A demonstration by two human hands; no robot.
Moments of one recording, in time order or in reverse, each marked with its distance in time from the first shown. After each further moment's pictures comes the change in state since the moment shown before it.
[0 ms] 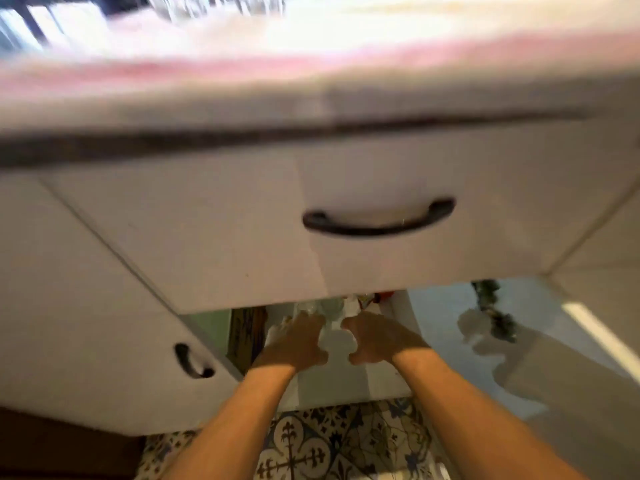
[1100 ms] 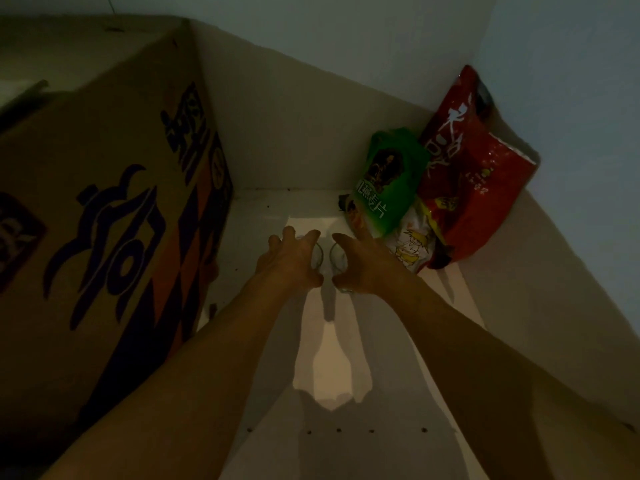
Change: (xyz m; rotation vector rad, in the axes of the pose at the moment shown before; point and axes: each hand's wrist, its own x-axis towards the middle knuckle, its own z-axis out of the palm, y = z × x) left_hand 0.417 -0.135 0.239 -0.139 0.293 -0.084; right_hand 0.463 0.105 0.174 0.004 0.422 -0.052
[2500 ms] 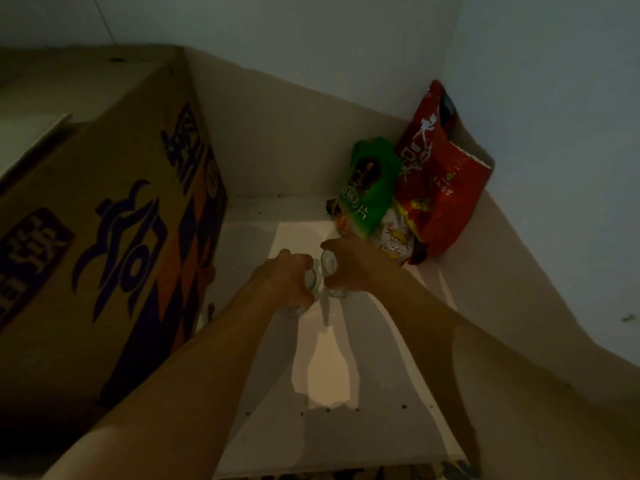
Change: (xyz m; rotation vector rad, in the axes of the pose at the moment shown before) left_hand -0.033 0.006 -0.007 0.102 -0.135 0.013; right_hand -0.032 -0.008 -0.020 0.058 0.003 -0.050
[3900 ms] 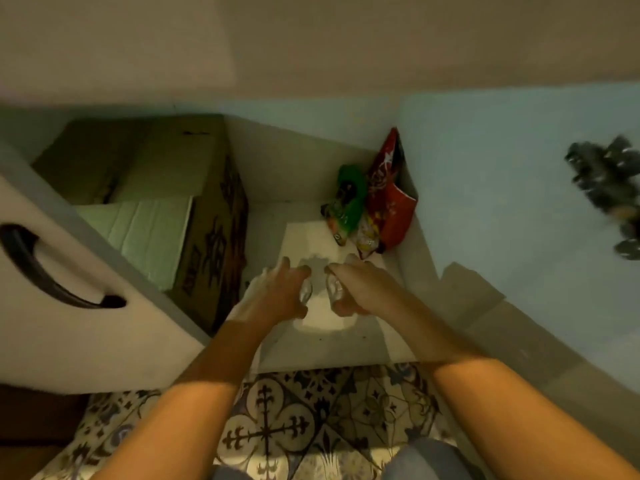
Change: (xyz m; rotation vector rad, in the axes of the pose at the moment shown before) left_hand -0.245 0.058 -0.134 0.097 0.017 0.079; right_hand -0.221 -0.082 -0.142 -0.098 -0.110 -0.051
